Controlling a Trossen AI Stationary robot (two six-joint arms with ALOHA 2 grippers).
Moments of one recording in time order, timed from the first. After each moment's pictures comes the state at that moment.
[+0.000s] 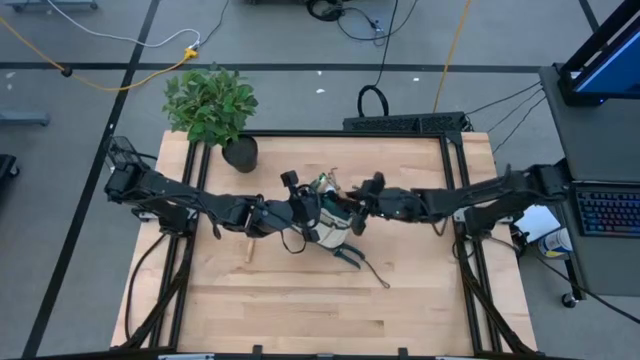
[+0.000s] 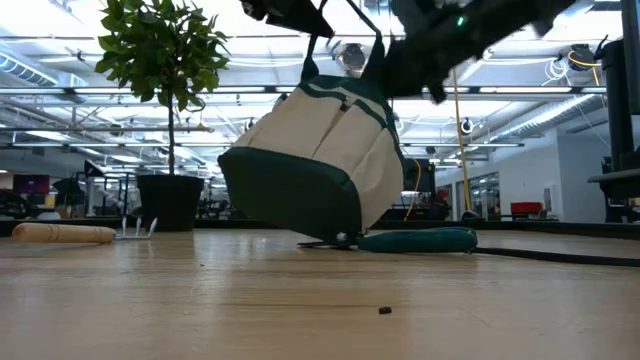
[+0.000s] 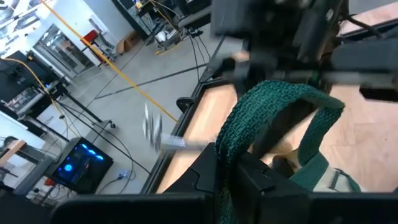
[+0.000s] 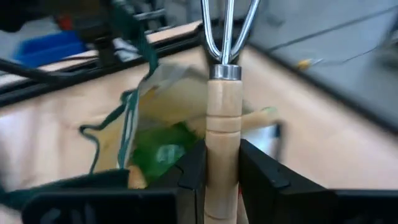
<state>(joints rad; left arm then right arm) -0.21 1.53 1.13 0.06 -0.73 0.28 0.07 1.35 0.76 0.18 0.43 0.33</state>
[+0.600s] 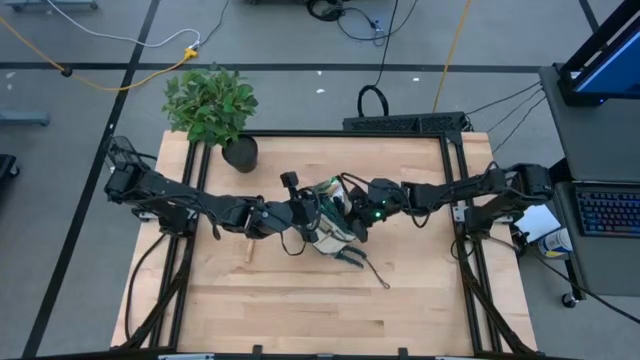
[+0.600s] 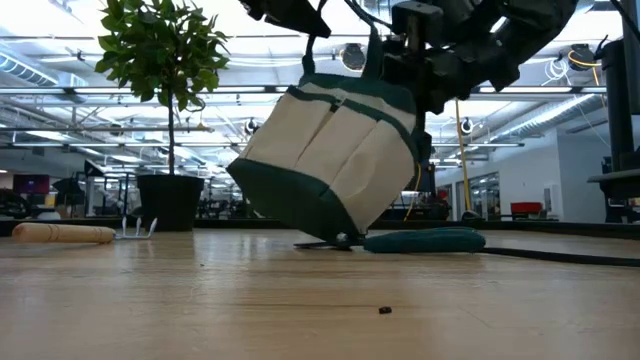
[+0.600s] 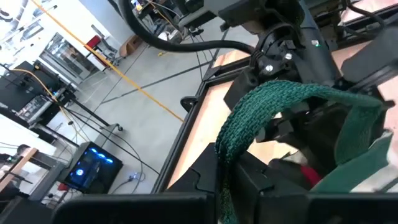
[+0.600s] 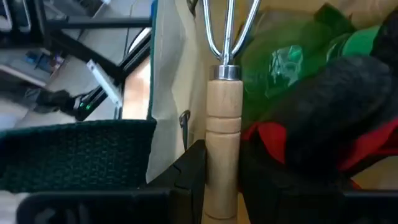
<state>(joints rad) -0.21 1.53 1.13 0.05 -0.75 0.34 -0.06 1.49 0.72 0.30 -0.33 0.68</state>
